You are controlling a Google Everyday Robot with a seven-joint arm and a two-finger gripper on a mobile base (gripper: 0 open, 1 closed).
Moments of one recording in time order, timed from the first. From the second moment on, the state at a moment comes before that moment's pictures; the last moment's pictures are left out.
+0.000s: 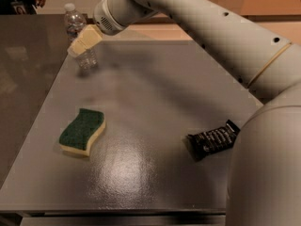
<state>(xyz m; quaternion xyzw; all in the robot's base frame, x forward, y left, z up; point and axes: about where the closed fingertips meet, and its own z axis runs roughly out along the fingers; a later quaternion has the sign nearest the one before) 0.700 0.171 0.945 -0.53 0.70 0.21 0.43</state>
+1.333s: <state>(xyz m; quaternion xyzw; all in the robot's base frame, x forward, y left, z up) 0.743 0.204 0.938 -0.48 0.72 0.24 0.43</state>
